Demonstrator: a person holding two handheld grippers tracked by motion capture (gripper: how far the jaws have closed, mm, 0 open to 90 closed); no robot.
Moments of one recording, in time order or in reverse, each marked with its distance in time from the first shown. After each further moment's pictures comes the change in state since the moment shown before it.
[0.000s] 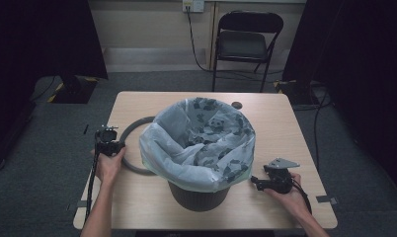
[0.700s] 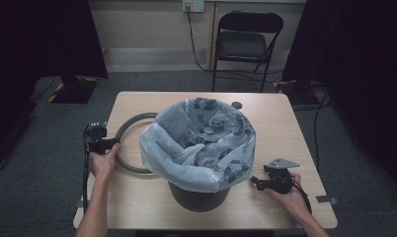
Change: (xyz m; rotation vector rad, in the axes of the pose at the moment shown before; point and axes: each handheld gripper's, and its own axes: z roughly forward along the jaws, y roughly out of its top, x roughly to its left) left arm 0.028 0.006 -0.017 -0.077 -0.113 -0.172; right arm 0.000 0.000 0.000 0.000 0.002 -0.001
